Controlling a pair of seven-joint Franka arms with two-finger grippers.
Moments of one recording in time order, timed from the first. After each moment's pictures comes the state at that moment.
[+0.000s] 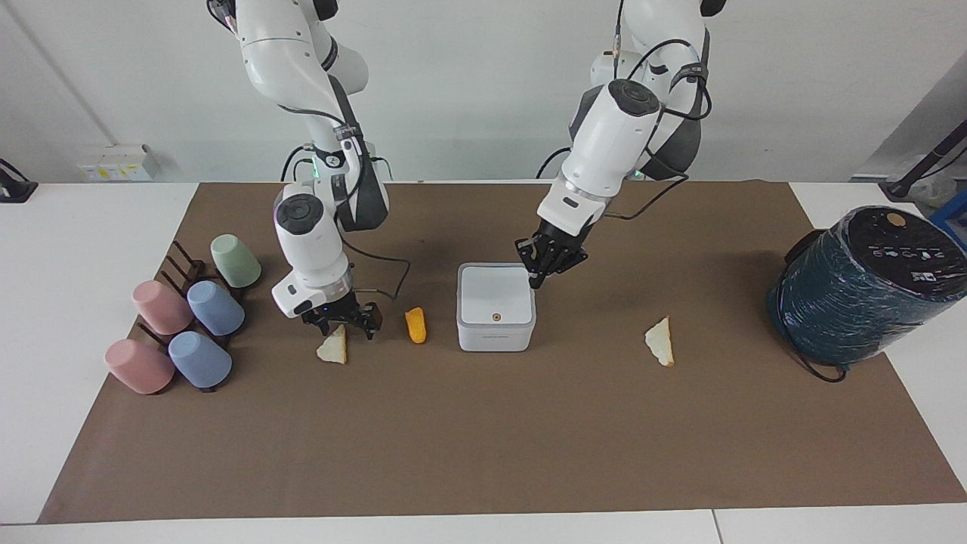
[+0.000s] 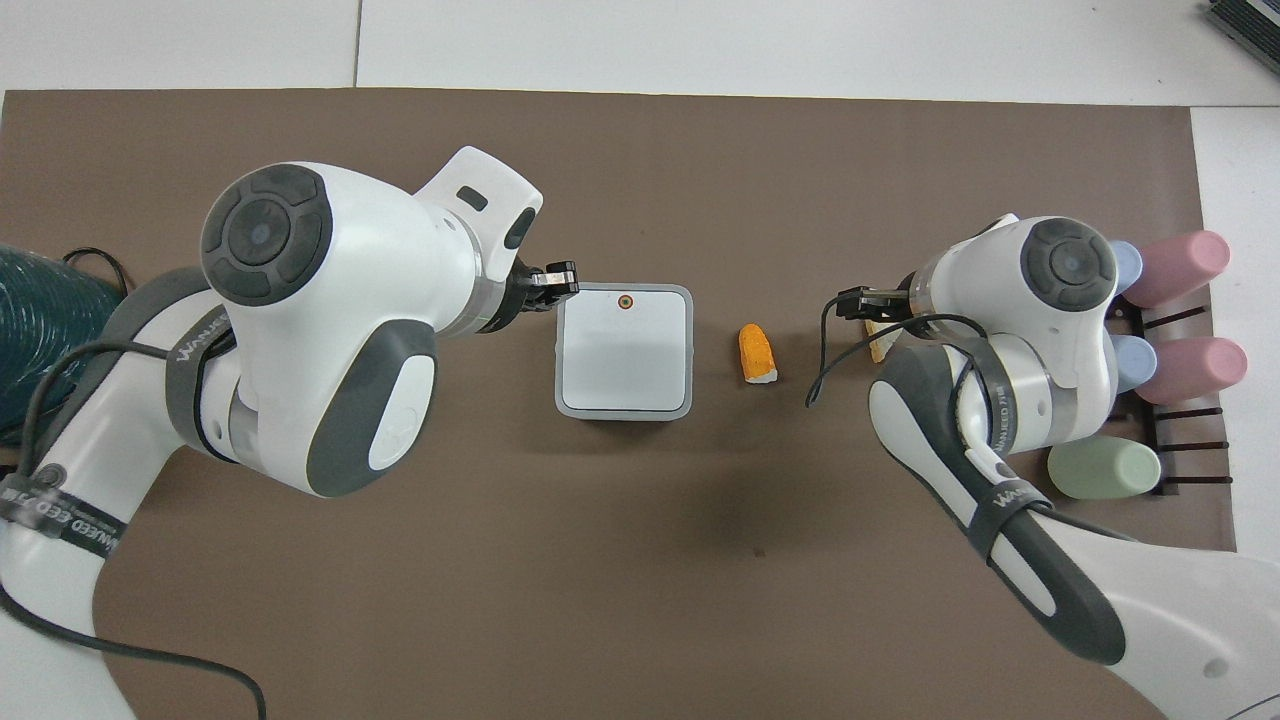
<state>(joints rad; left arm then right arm) -0.42 0.20 -0.12 -1.73 -0.19 2.23 -0.54 0.17 0.32 0.01 -2.05 -0.02 2.45 0.35</state>
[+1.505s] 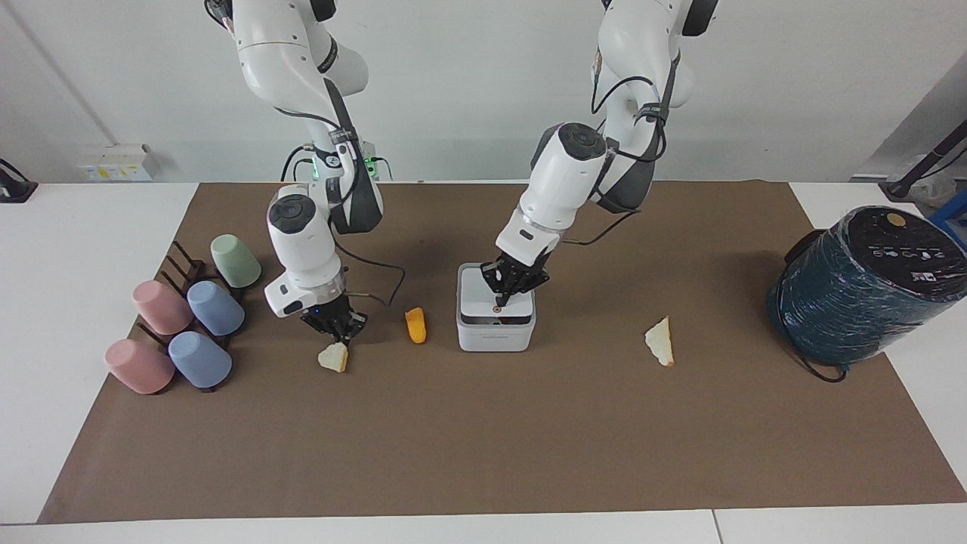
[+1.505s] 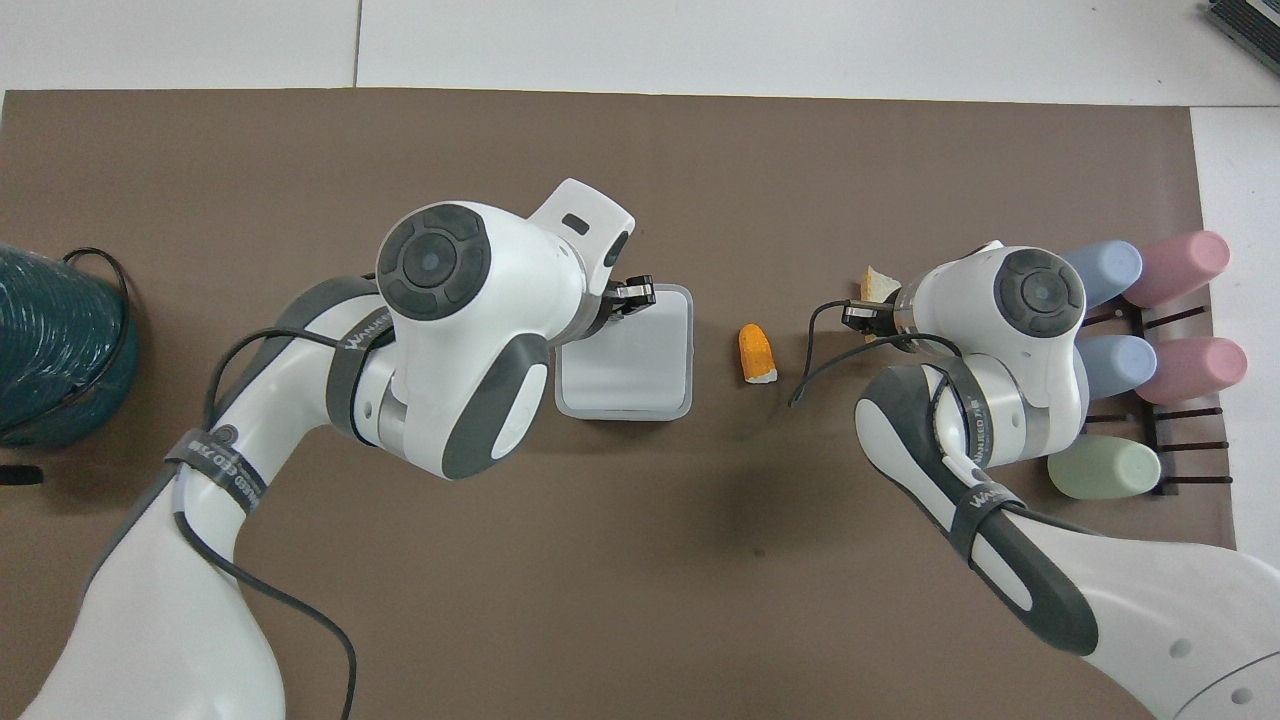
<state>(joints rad) -0.48 0.31 -0.10 -1.63 -0.19 2.19 -0.59 0.16 0.31 0.00 -2.03 -0.02 2.48 0.39</state>
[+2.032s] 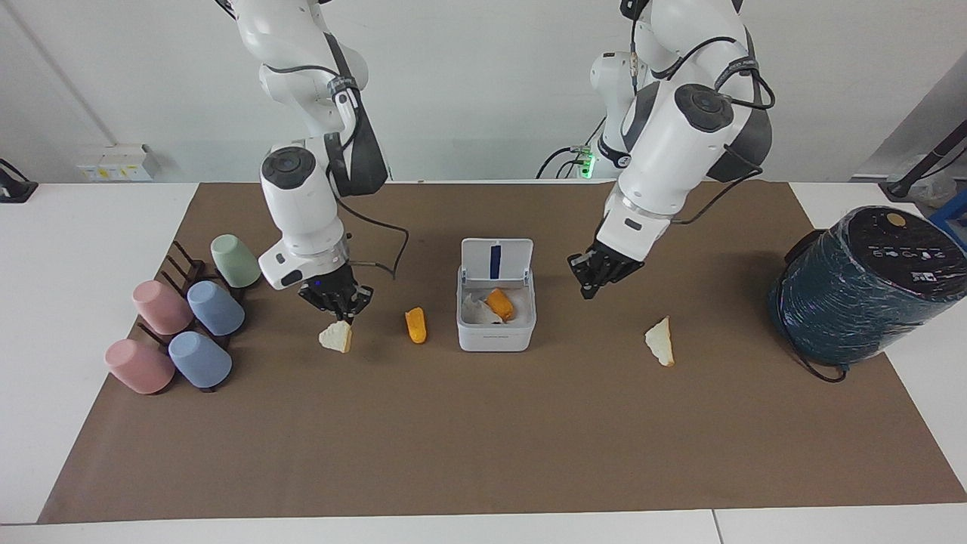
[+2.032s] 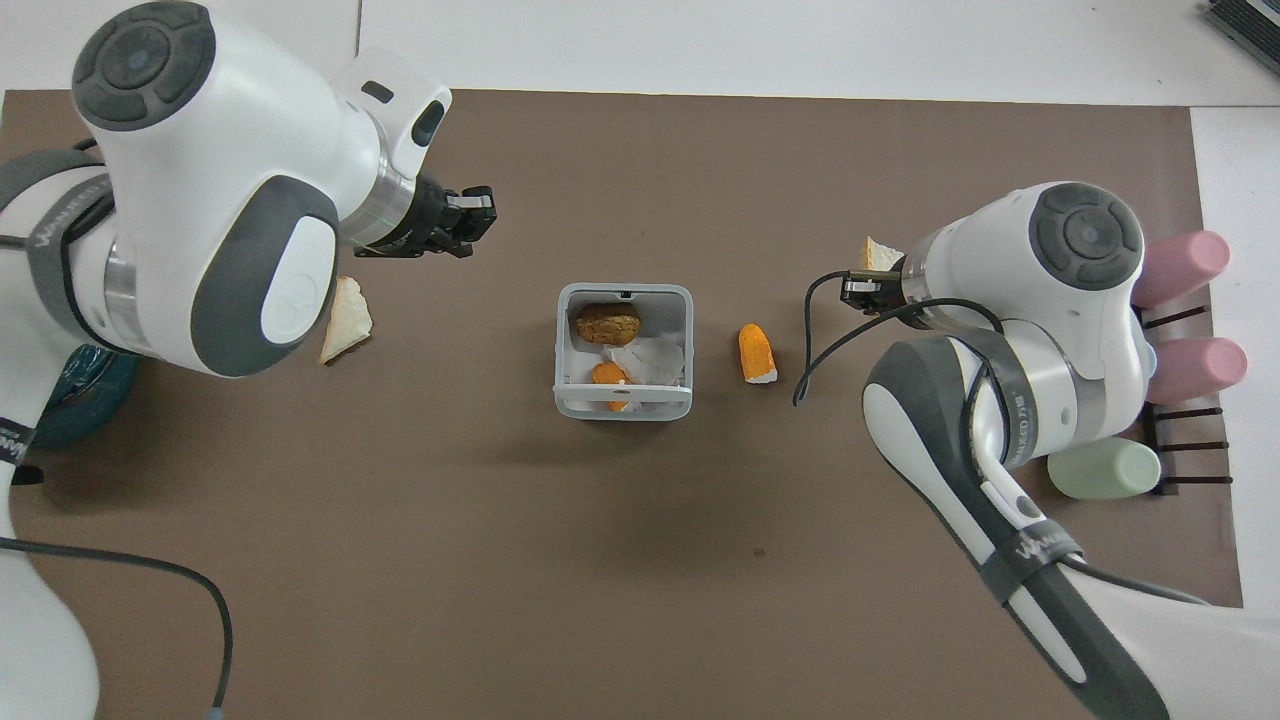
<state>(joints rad) -0.27 0.31 -0.08 -1.46 -0.12 1.89 -0.43 0.23 0.19 0.01 -1.84 -0.02 2.14 0.39</state>
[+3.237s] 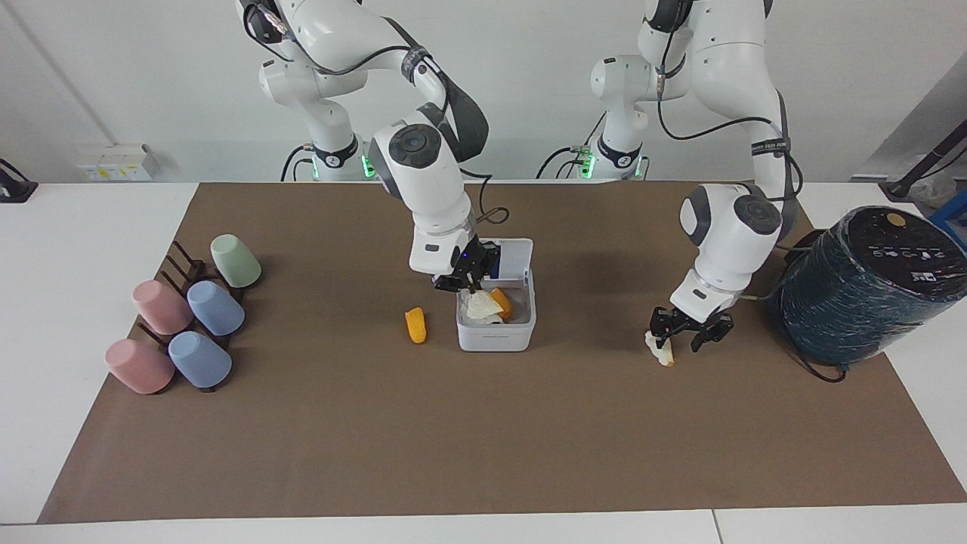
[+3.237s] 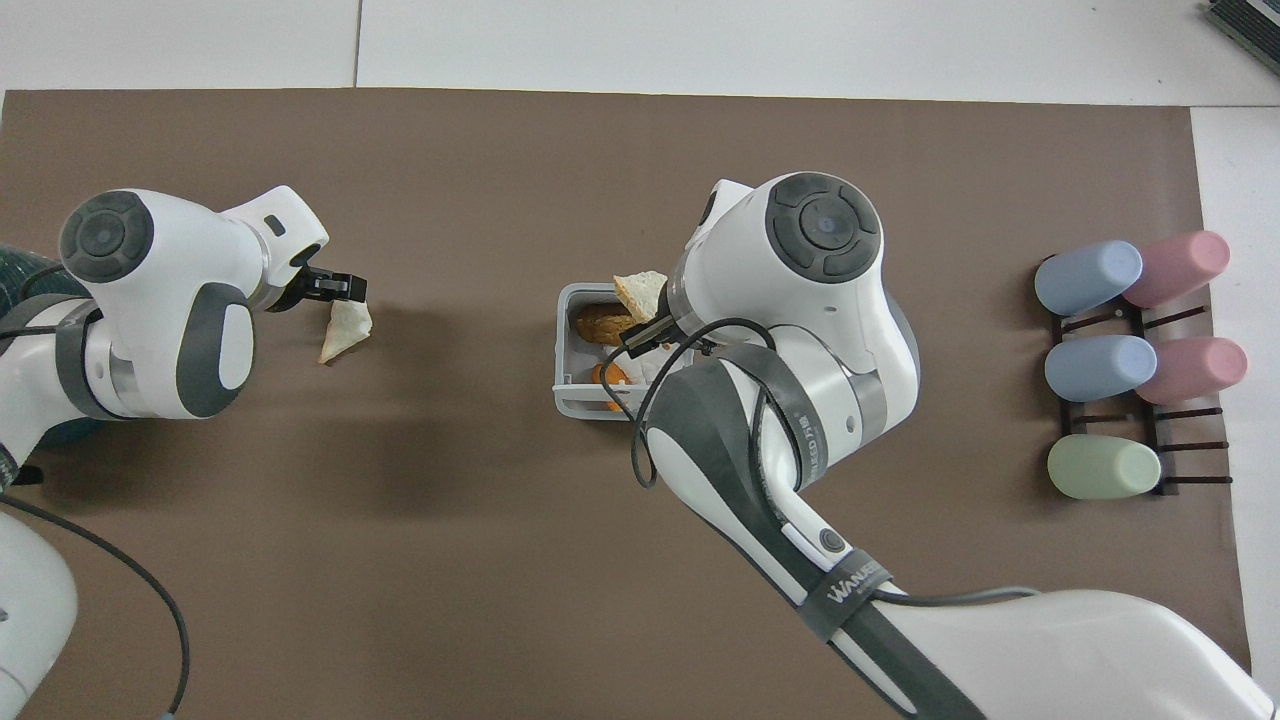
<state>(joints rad) -0.05 0.35 -0.08 -1.93 -0.01 2.43 0.08 0.31 0.38 0.23 -1.60 0.09 2.09 -0.02</state>
